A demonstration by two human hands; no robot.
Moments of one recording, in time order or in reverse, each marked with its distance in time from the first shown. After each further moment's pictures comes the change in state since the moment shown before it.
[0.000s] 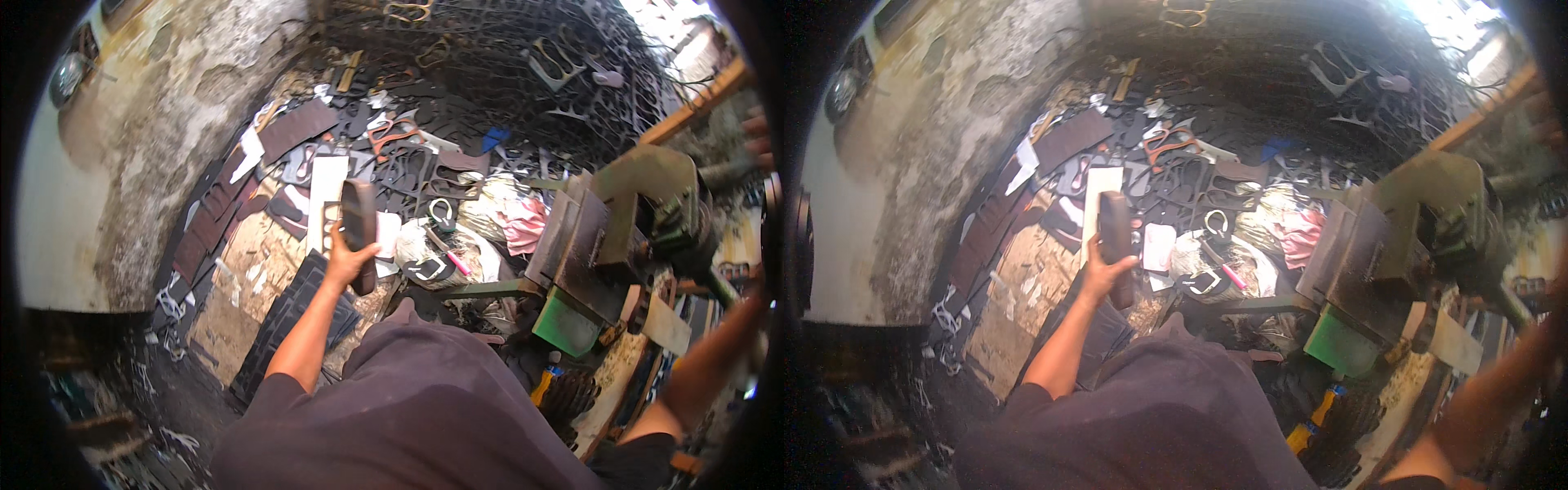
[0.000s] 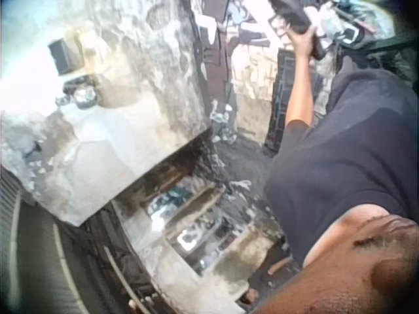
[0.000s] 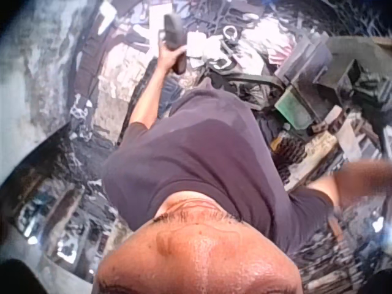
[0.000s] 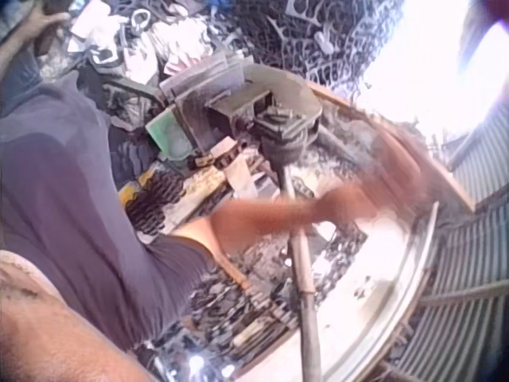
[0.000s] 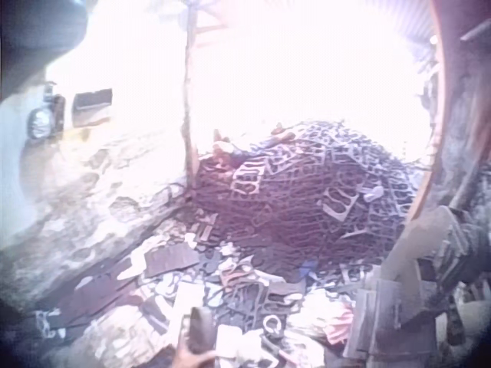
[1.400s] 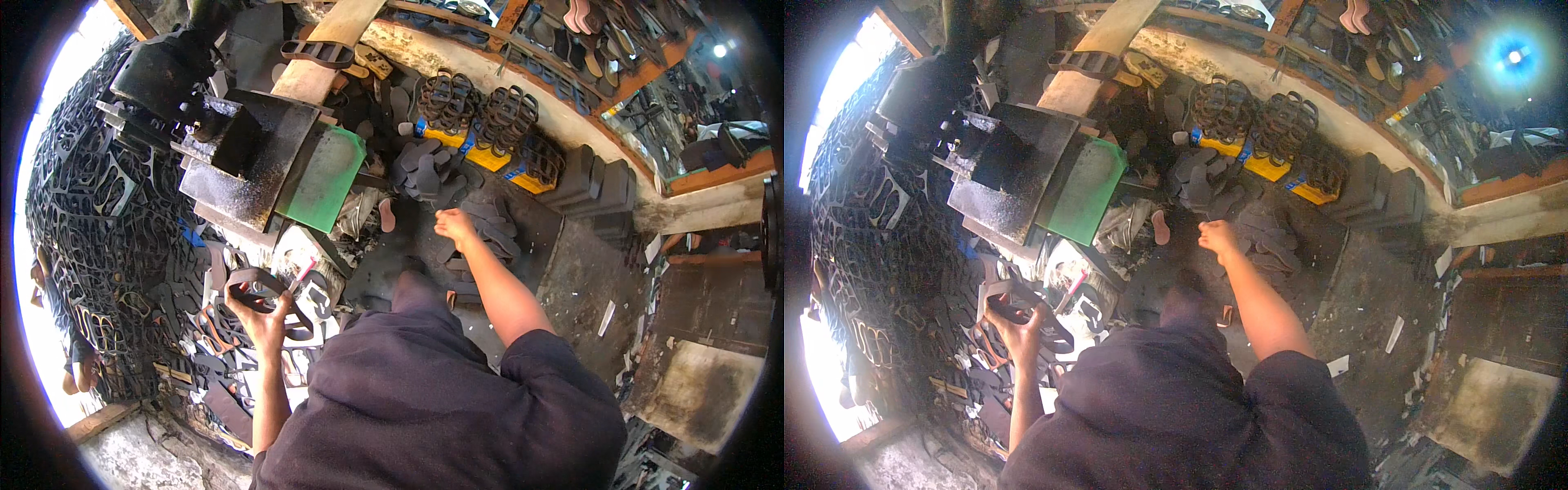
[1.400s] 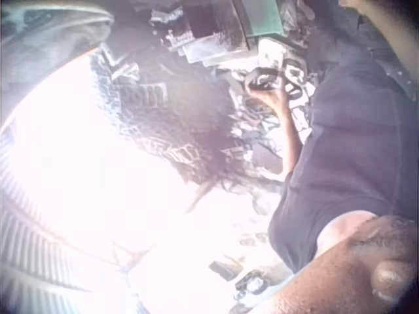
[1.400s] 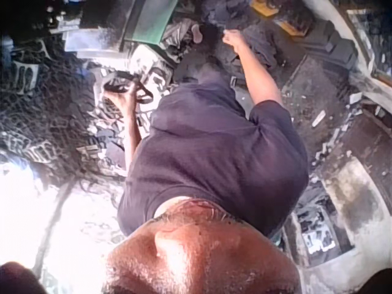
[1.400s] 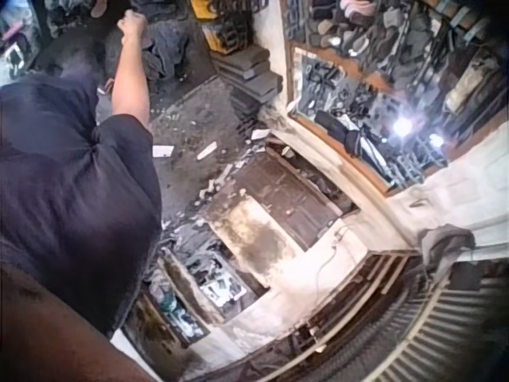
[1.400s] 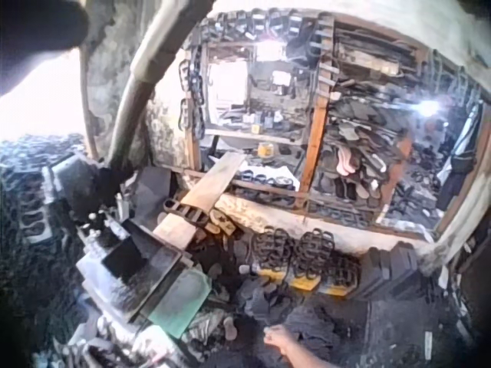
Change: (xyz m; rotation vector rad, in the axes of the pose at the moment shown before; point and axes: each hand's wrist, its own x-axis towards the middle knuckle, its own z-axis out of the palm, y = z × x) left_hand -0.027 0.050 0.251 0.549 -0.991 0.512; right_hand -0.644 -0.306 0.242 1.001 0.684 2.636
